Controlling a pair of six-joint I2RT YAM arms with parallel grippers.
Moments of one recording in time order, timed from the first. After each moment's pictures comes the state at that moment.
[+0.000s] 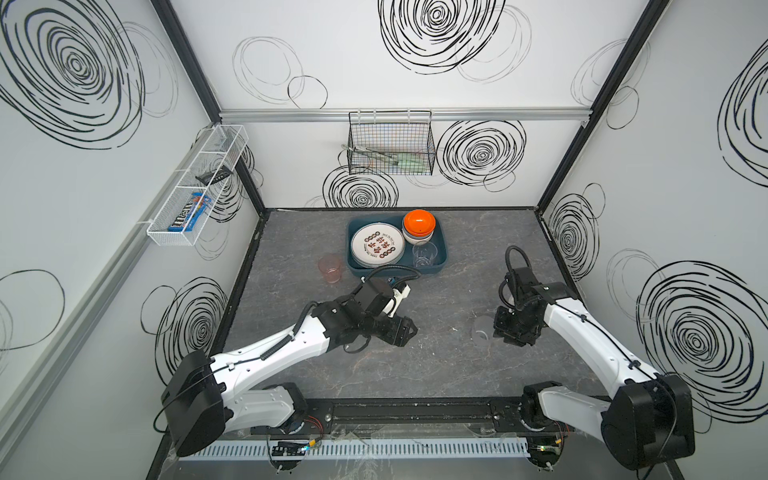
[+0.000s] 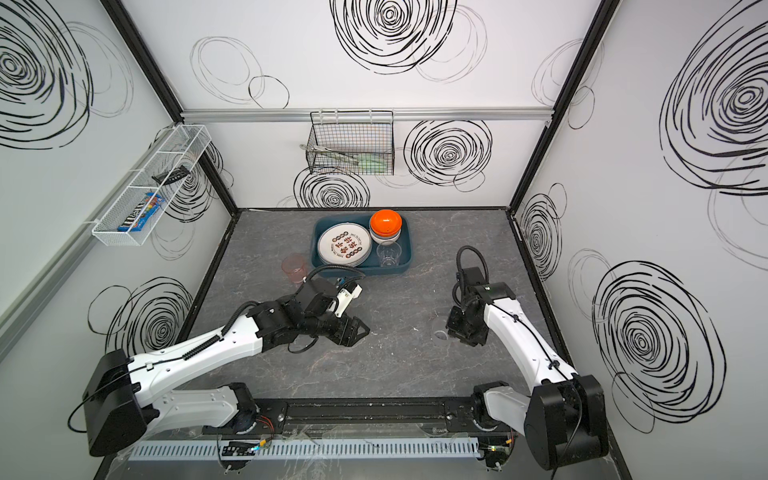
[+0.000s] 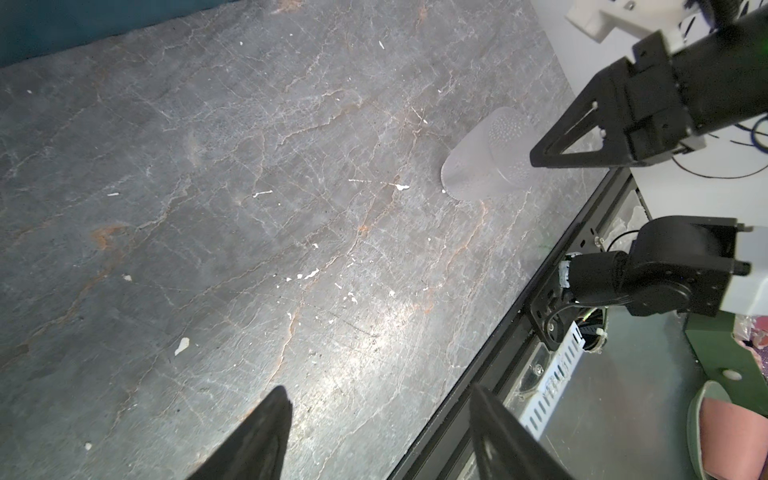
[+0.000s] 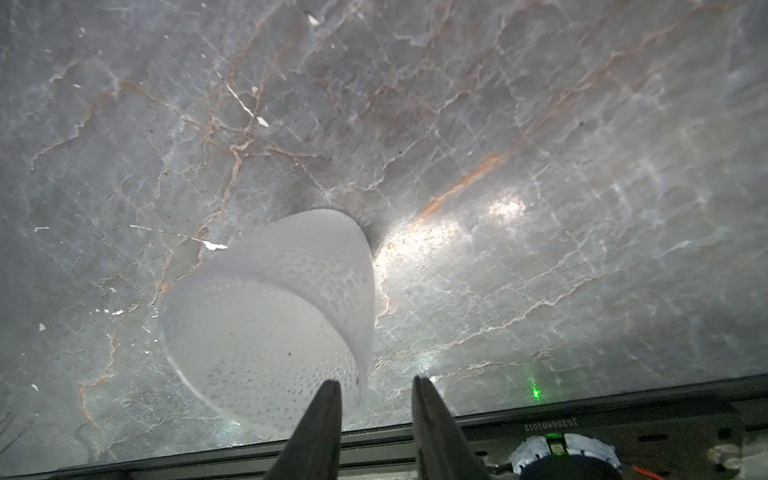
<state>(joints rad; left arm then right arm) -0.86 1.22 0.86 -0.47 0.24 -0.46 0.22 1.16 0.80 -1.12 -0.12 0.62</state>
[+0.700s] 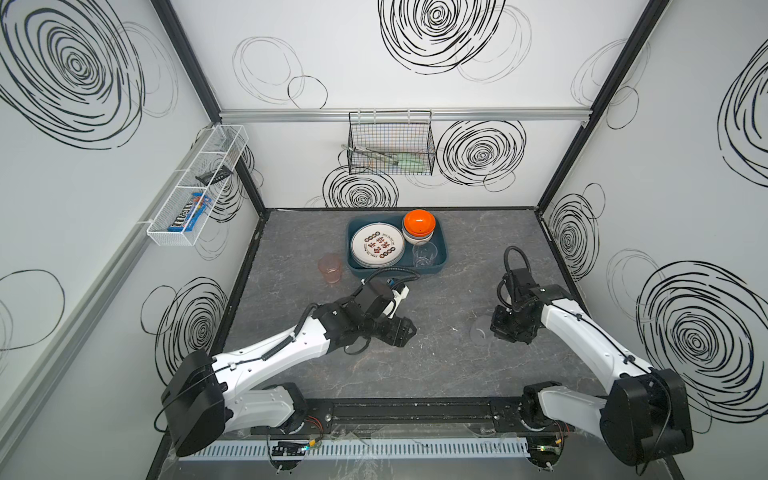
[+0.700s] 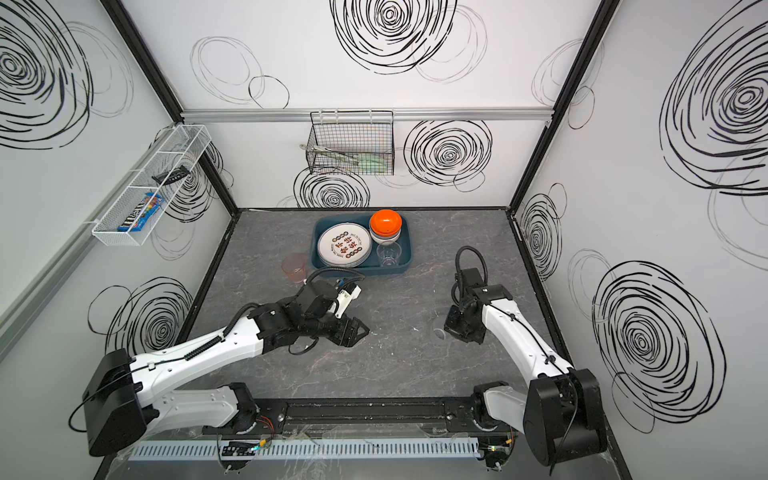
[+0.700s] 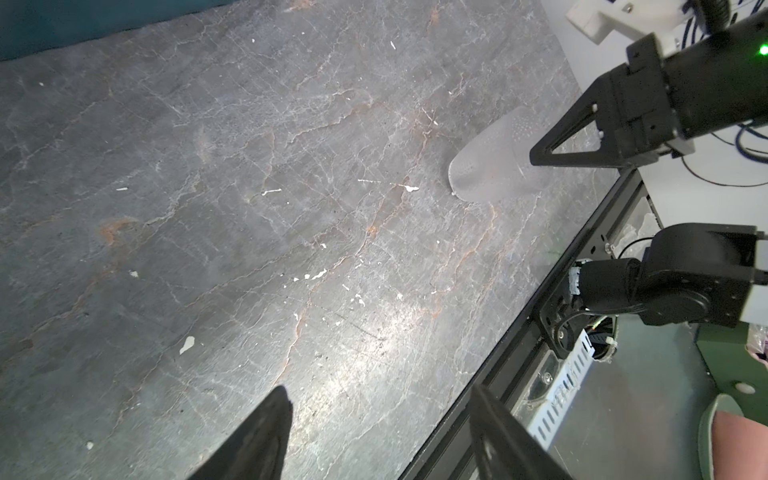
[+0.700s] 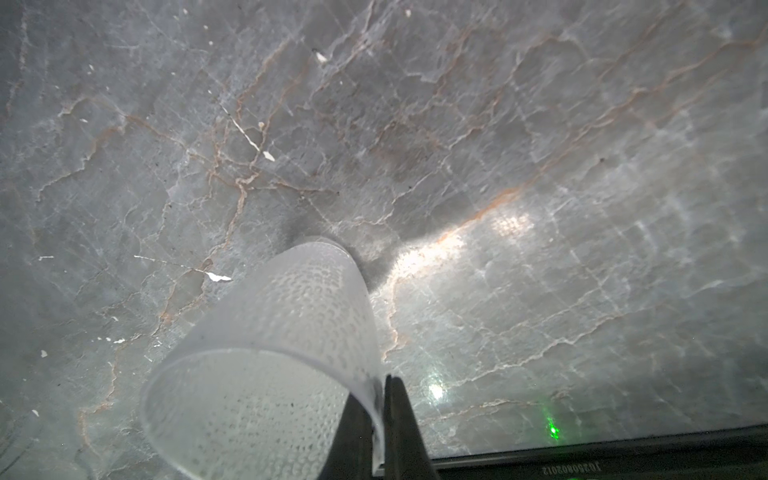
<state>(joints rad) -0.85 1.22 0.82 -0.44 0.22 -0.48 0.24 1.19 0.77 -1.01 -0.11 0.64</state>
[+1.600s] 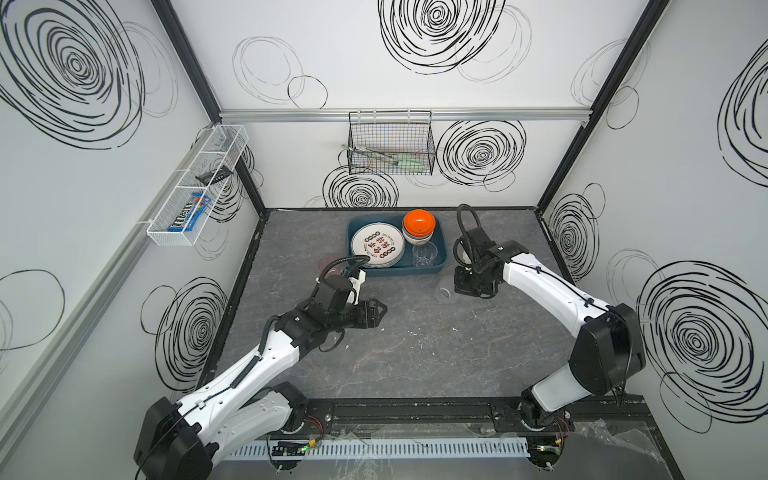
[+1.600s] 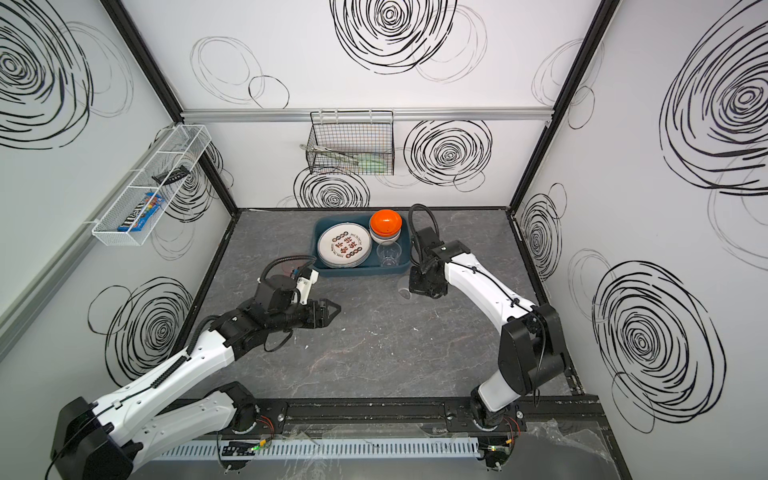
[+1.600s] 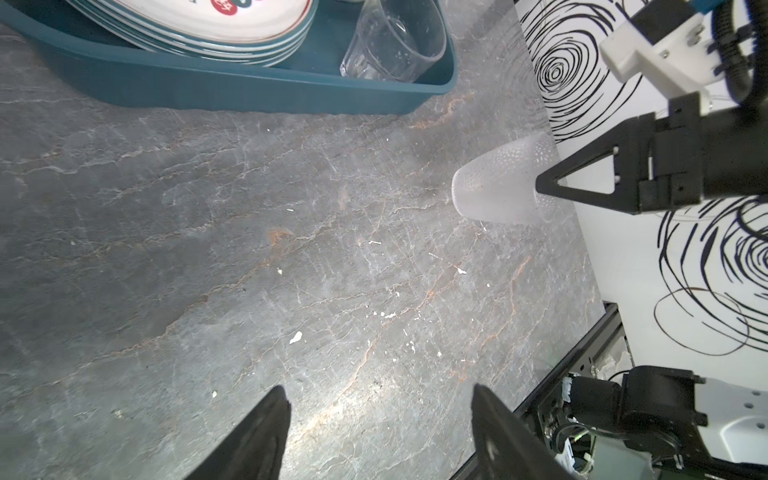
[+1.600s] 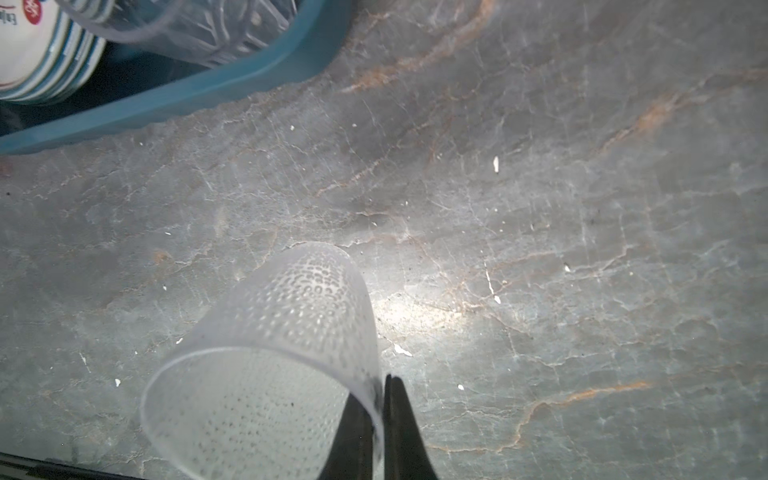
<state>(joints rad) -0.56 0.99 0.69 -0.43 0.25 -0.60 0.48 1.57 1.29 -0.99 -0.04 0.55</state>
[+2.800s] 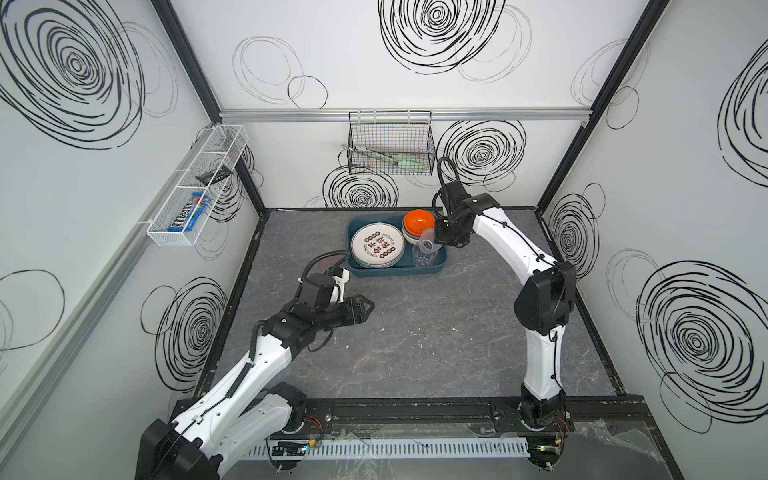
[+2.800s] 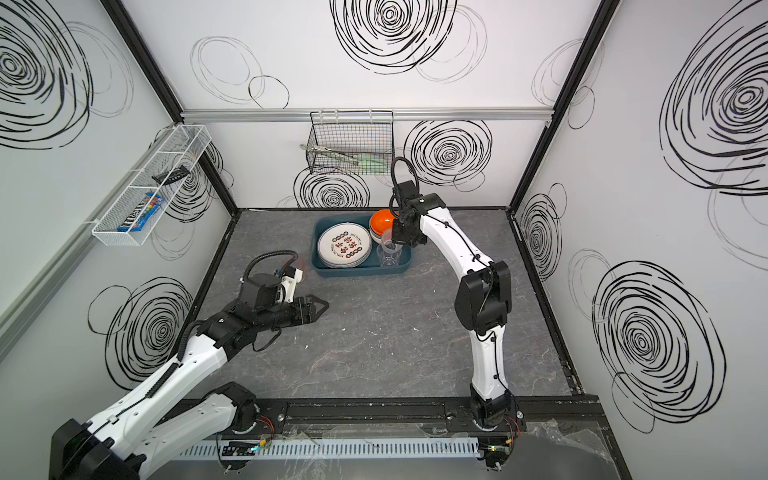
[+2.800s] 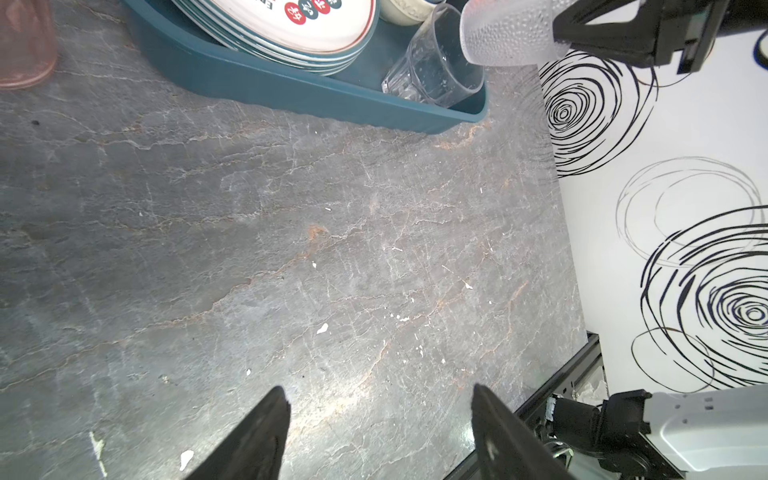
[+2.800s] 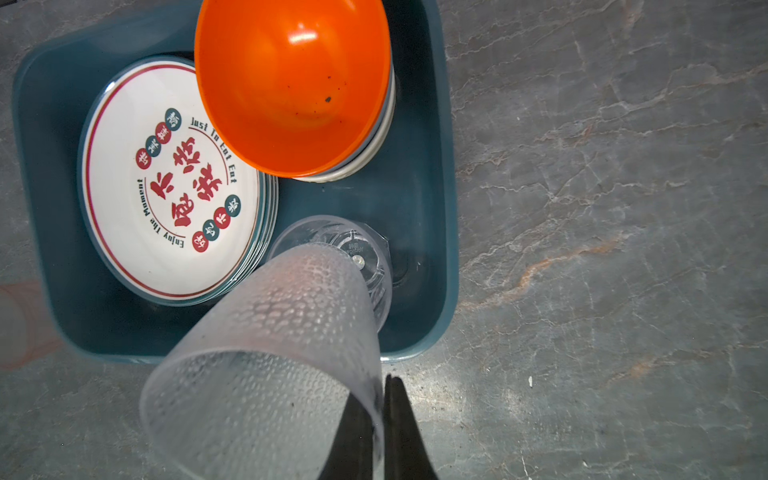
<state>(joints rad) -0.42 0.93 0.66 -0.47 0.33 -0.62 0.46 2.07 2.04 -1.12 0.02 0.48</state>
